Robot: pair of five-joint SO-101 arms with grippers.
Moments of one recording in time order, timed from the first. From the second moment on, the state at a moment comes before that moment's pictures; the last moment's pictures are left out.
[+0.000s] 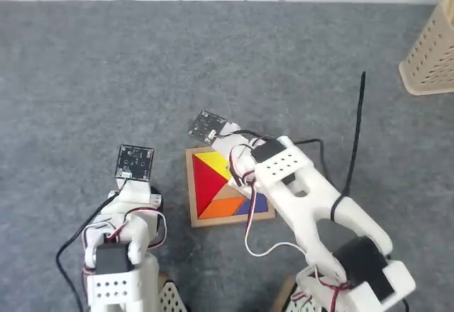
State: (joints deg) left arm -11.0 -103.4 97.1 72.6 -6.1; right arm -35.9 -9.0 39.6 52.2 27.3
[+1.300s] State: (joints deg) left arm -11.0 -103.4 97.1 72.6 -6.1; right arm -26.2 -0.4 27.3 50.1 15.0
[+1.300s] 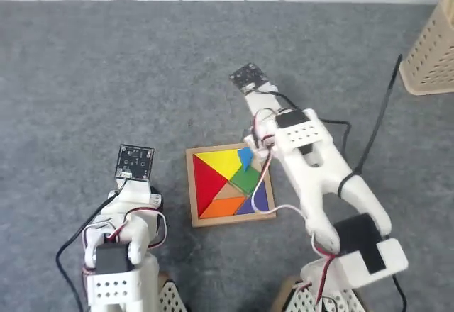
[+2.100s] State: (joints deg) left arm -11.0 -103.4 97.1 72.6 -6.1; right arm -30.9 7.4 25.7 45.3 14.7
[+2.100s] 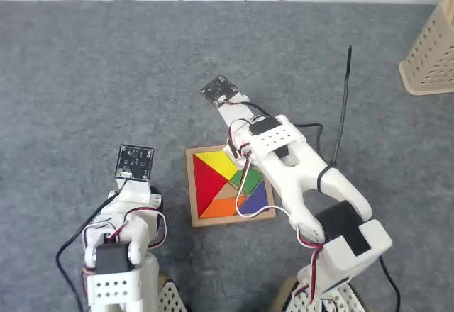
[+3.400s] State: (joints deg) left arm -11.0 -103.4 97.1 72.6 -6.1; right arm -26.3 8.4 25.4 43.9 8.7
